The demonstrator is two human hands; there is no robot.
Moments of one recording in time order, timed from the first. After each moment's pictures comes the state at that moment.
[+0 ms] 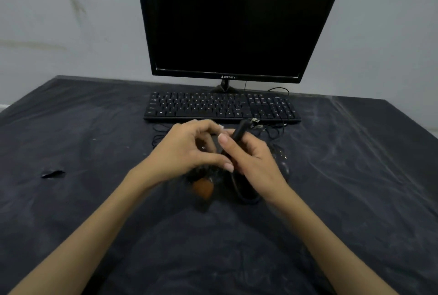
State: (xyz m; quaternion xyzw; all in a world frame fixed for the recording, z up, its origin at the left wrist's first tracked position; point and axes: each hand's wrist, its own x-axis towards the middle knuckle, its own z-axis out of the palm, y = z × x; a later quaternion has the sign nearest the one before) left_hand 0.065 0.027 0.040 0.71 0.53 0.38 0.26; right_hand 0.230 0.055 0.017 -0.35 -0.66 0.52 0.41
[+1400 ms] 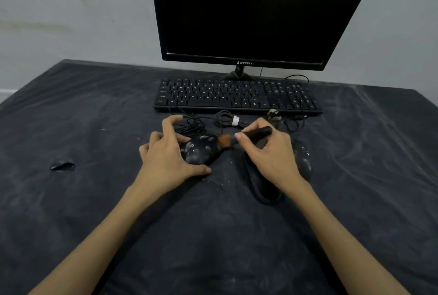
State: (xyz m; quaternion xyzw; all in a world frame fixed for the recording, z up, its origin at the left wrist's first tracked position) left_hand 0.030 0.023 -0.018 0.56 0.75 0.32 0.15; right_hand 0.221 0.094 -0.012 -0.48 -0.74 0.26 0.39
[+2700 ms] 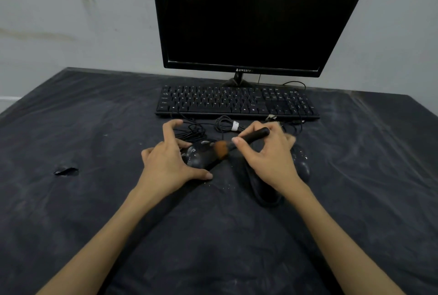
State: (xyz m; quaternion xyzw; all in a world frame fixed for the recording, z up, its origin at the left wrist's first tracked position) left_hand 0.026 0.024 -0.019 0.56 0.74 0.33 0.16; right_hand 0.216 0.087 -0.004 -0.48 -0.78 0.18 0.37
